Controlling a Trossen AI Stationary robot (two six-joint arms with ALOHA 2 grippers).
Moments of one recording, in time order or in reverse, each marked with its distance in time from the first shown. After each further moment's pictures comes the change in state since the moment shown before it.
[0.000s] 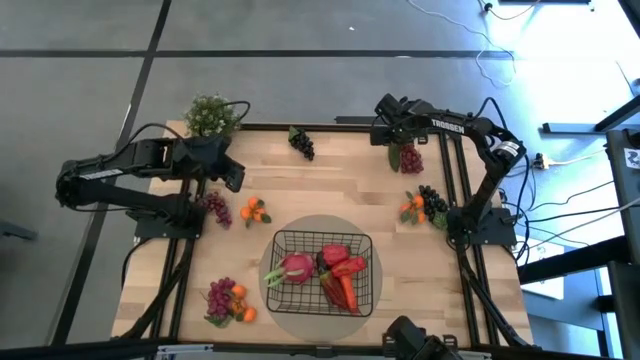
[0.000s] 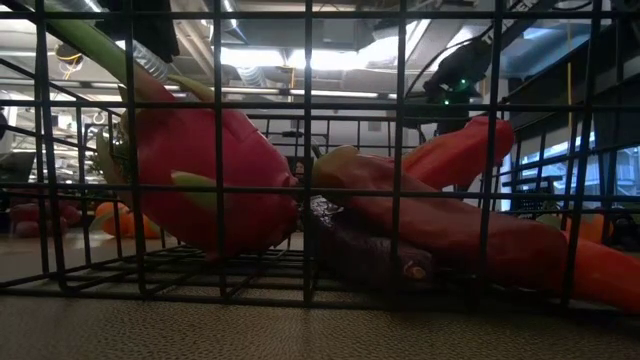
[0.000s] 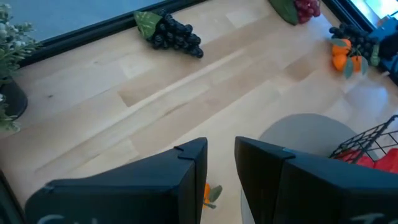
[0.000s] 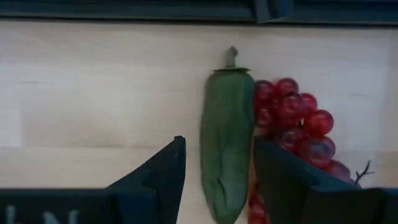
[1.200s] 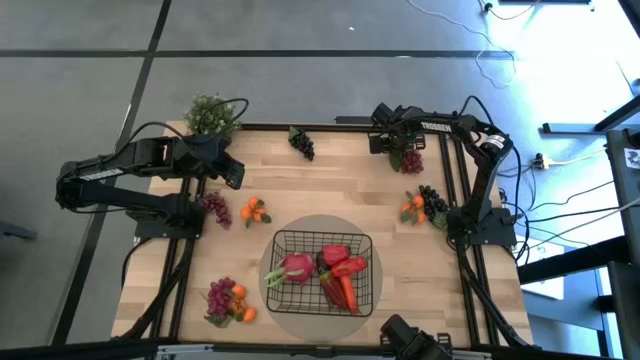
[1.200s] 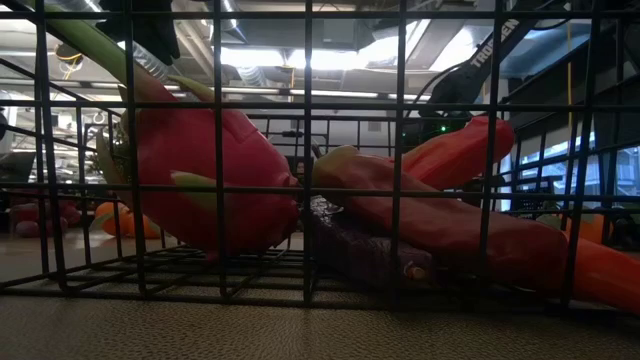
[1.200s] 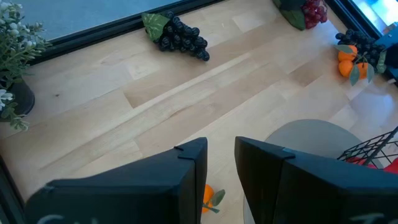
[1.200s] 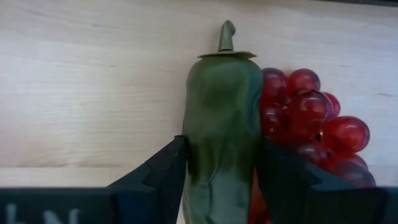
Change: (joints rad) left arm 0.033 0.000 0.000 0.000 0.003 -0.002; right arm -0.001 0.118 -0.043 0.061 0.034 -0.032
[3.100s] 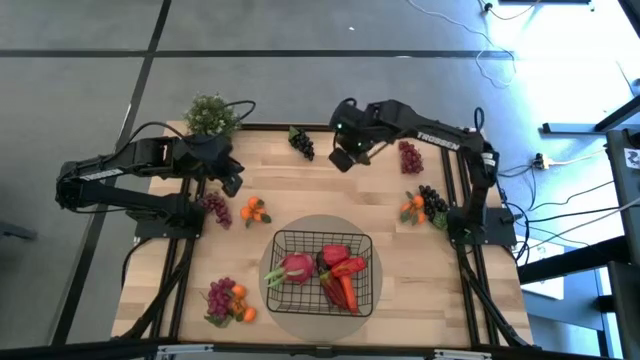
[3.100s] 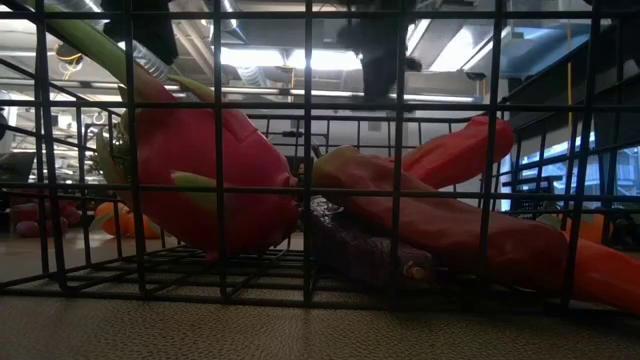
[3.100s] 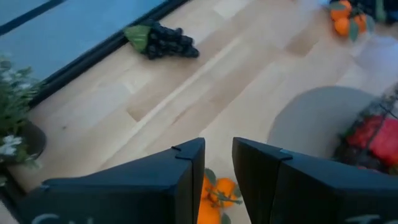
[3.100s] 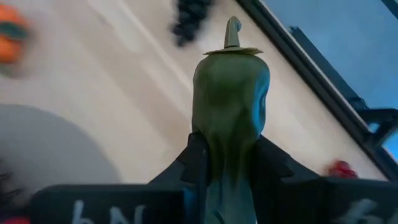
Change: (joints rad) left arm 0.000 0.000 0.000 -0.003 0.036 0.266; right arm 0.515 0.002 0.809 -0.532 0.020 -0.352
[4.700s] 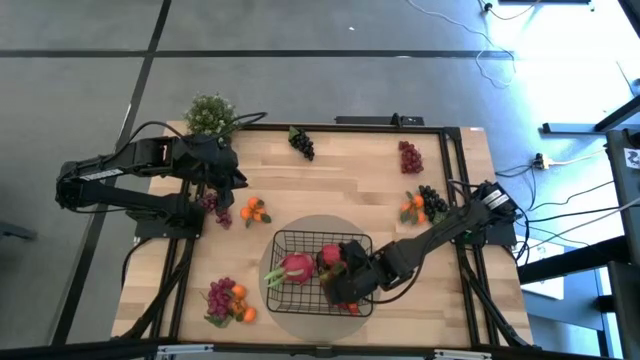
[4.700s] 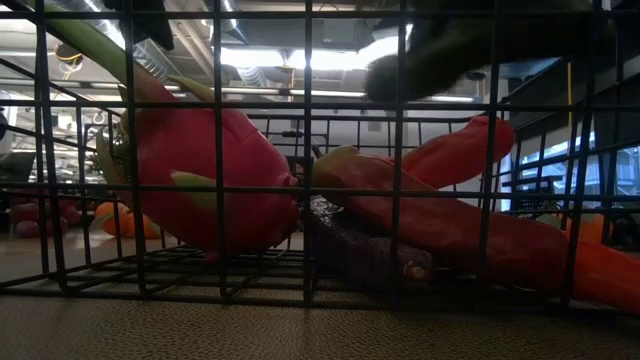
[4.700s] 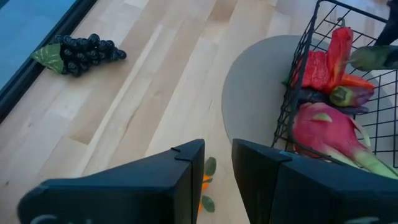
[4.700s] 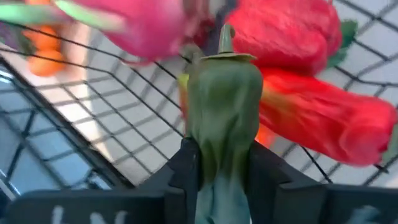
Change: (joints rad) left arm -0.004 0.000 0.000 0.030 0.263 0.281; right arm 0.808 -0.001 -0.443 0.481 -0.018 1.142
